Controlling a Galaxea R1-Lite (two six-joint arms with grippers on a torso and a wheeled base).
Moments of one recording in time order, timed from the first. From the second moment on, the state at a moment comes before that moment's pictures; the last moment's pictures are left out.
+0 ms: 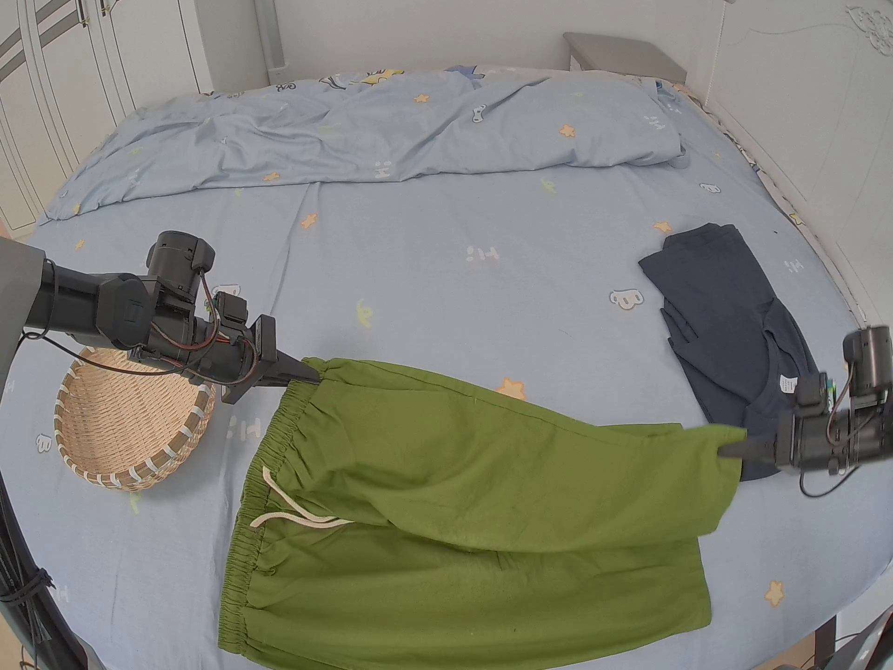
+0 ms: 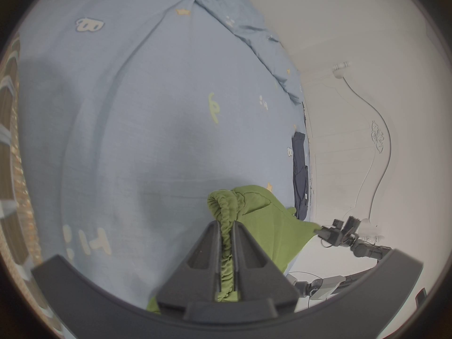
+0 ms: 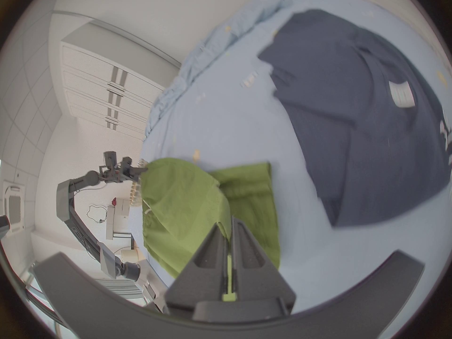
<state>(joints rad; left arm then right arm) -0.09 2.02 -1.35 0.19 -0.68 -0.38 -0.08 1.59 -0.58 -0.17 0.72 0.17</state>
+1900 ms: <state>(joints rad) 0.10 2.08 -1.24 -0.34 -0.60 -0.38 0.11 2.10 -1.75 0.09 0.59 0.20</state>
